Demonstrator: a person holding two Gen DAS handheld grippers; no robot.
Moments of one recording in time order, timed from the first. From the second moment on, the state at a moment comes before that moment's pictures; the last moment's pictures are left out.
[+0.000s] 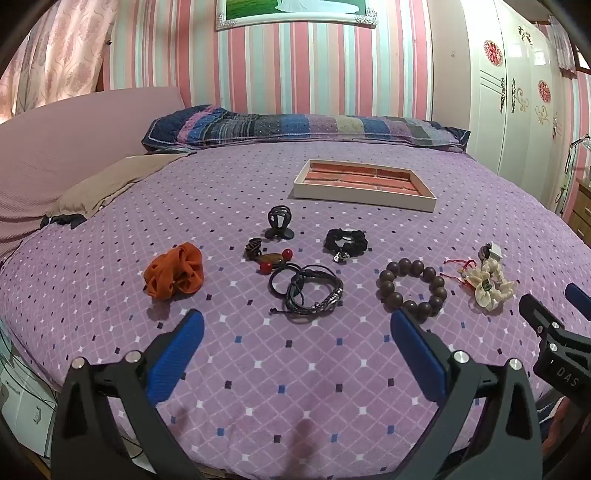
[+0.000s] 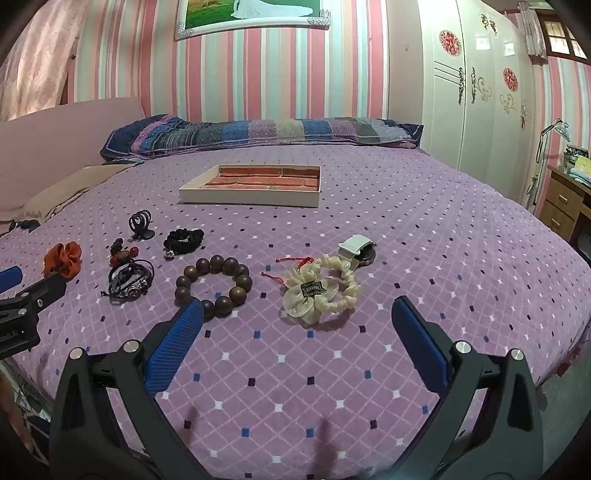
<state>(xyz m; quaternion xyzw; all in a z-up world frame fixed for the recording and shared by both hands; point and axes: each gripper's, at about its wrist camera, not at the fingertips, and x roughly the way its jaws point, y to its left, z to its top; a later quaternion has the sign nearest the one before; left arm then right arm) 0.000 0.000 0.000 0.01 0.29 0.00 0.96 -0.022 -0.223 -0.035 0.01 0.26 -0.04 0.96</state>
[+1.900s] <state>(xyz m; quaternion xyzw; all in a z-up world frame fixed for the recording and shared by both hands) 0.004 -0.008 -0.002 0.02 0.29 -0.01 0.96 -0.021 -0.230 -0.036 0.02 0.26 -0.04 0.97</state>
